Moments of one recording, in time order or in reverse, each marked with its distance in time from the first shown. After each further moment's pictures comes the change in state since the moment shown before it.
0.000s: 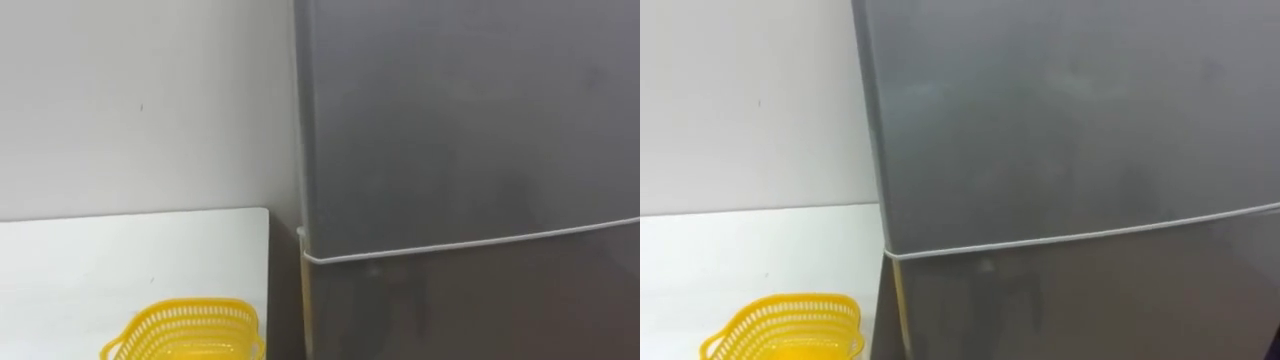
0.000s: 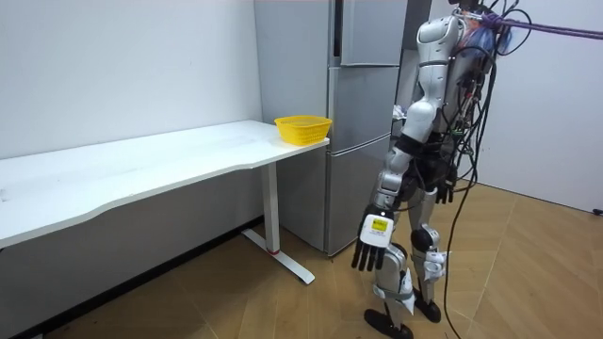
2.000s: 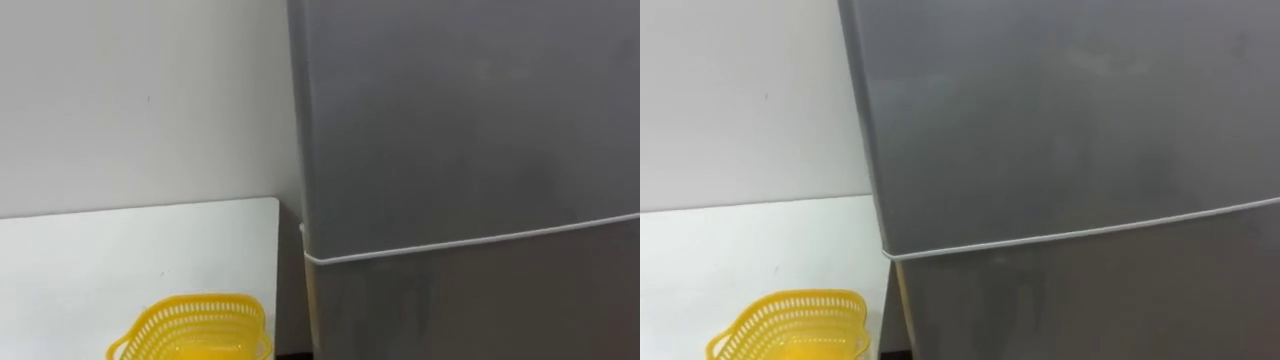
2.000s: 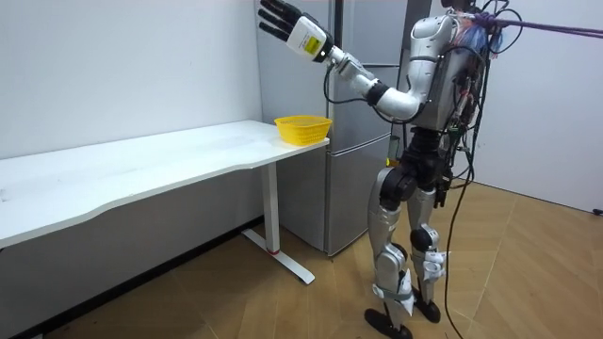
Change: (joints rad) left arm -0.179 0.071 0.024 -1.594 0.089 -0.390 0.352; right arm 0.070 0.008 -0.002 -0.111 -0.177 -0.114 0.098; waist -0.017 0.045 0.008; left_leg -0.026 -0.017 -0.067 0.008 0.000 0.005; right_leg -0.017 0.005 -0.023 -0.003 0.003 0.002
